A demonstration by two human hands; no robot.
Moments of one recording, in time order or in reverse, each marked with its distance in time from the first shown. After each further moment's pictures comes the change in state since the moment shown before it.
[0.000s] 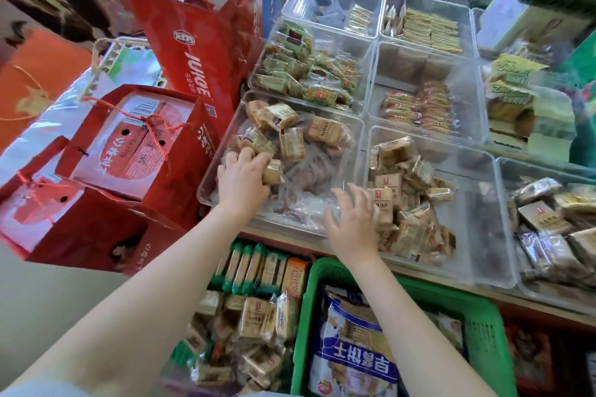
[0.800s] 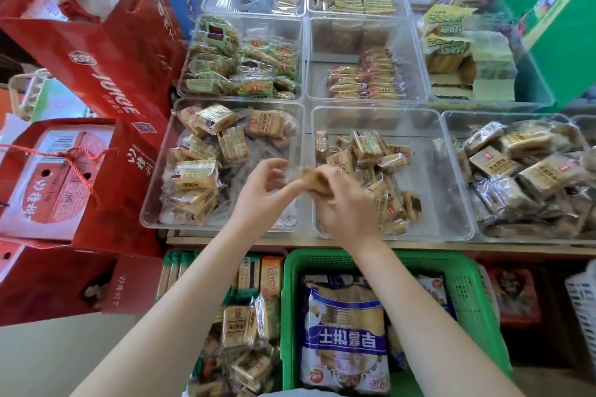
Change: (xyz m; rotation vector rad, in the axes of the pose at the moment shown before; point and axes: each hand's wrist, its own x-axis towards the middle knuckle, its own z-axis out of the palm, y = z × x) left_hand -0.045 0.116 -0.017 -0.968 -0.285 0.042; right_hand -0.004 0.058 -0.044 0.201 0.341 -0.229
